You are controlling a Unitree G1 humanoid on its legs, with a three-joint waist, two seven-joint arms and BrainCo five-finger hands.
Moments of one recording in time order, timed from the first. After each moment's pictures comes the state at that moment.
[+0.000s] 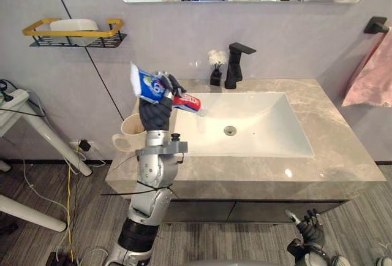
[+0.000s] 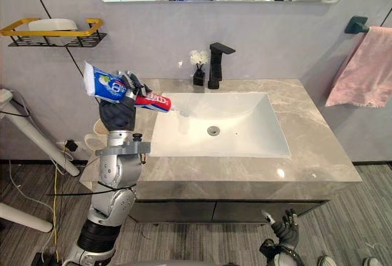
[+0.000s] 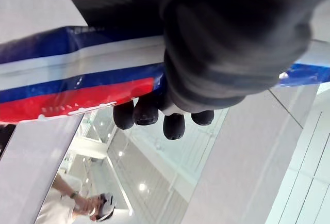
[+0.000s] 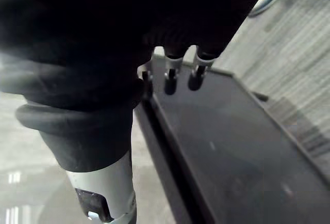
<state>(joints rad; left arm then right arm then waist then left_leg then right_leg) -0.20 0.09 -0.21 -0.32 -0.37 -0.25 0.31 0.35 0.07 -0.35 0.36 0.23 -0.10 -0.16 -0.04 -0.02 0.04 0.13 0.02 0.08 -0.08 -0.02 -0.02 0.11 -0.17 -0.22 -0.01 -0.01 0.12</state>
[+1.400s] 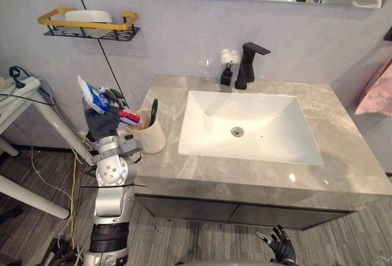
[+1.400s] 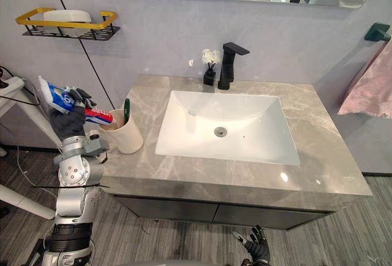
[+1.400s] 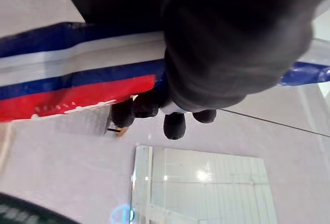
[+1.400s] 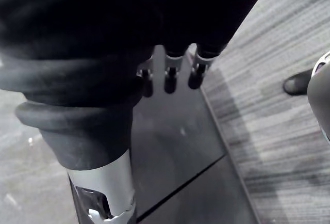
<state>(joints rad) -0.13 0.18 0.08 -0.18 -0.22 -0.18 0.37 0.40 0.06 -0.16 0.52 0.22 -0.10 -0.06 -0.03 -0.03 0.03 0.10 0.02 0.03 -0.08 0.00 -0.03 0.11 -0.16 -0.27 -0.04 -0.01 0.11</state>
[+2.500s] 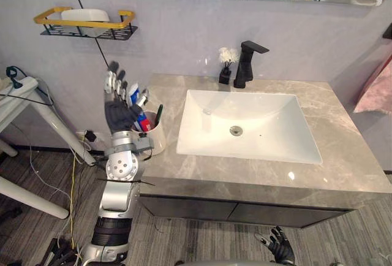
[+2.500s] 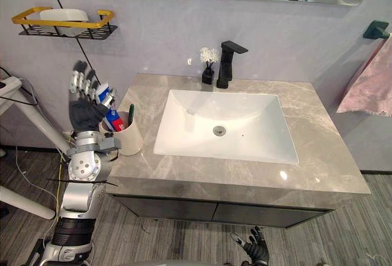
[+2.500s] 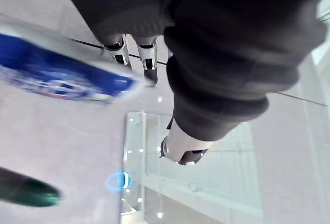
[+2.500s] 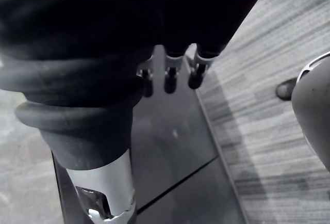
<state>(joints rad) -0.18 0.22 0.02 -0.27 -0.18 -0.18 0.34 0.40 0.05 -0.14 0.54 0.20 -0.10 -0.06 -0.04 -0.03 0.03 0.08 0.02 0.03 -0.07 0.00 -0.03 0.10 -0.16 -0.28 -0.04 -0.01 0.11</state>
